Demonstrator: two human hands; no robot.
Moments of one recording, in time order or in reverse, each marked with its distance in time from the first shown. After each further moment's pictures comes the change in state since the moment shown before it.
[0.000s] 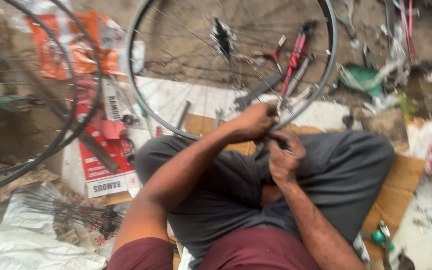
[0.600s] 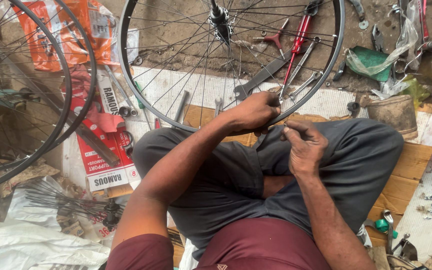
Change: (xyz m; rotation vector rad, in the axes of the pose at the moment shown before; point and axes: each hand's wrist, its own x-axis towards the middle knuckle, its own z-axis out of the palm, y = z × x) left_hand -0.007 0.014 -0.009 -0.010 -0.094 -0.045; right_hand 0.008 0.010 -0.032 0.383 -0.015 0.386
